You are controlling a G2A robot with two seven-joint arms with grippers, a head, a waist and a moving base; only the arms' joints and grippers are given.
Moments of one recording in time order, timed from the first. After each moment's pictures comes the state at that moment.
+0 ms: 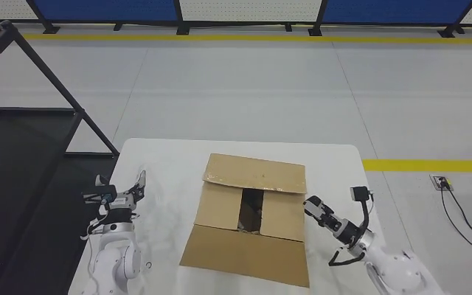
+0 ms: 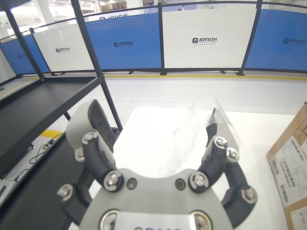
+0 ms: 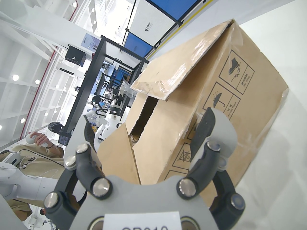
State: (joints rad) left arm 1.19 -1.32 -1.59 -1.45 1.39 0.12 0.30; right arm -1.19 -1.00 1.30 -1.56 0.07 -0.50 0.45
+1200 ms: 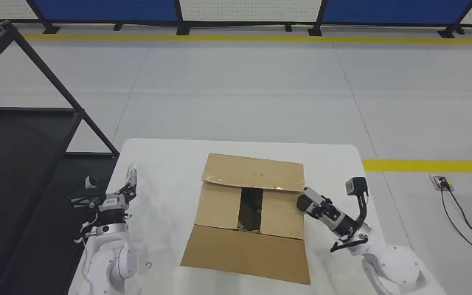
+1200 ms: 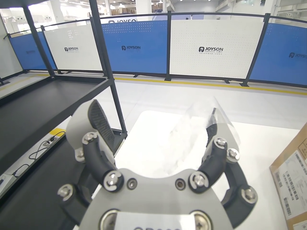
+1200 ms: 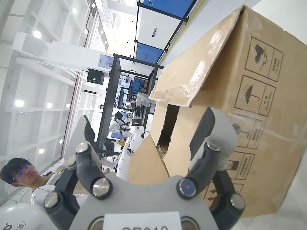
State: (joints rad) left arm 1.20 -1.32 -1.62 -1.45 1.34 0.11 0.36; right arm -1.16 -1.02 1.30 -1.63 0.31 -0.29 0.51
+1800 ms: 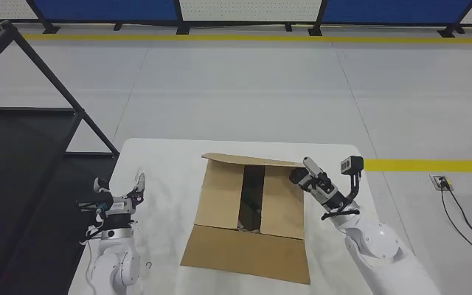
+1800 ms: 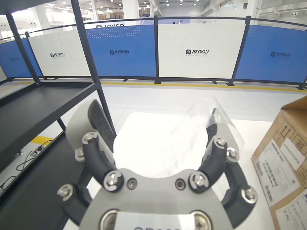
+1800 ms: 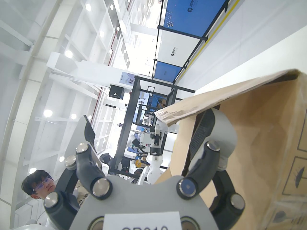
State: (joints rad) left arm 1.24 -1.32 -1.60 -1.48 1.35 0.07 0.39; right arm -0.98 -1.08 1.18 -1.49 0.43 -0.35 0.37
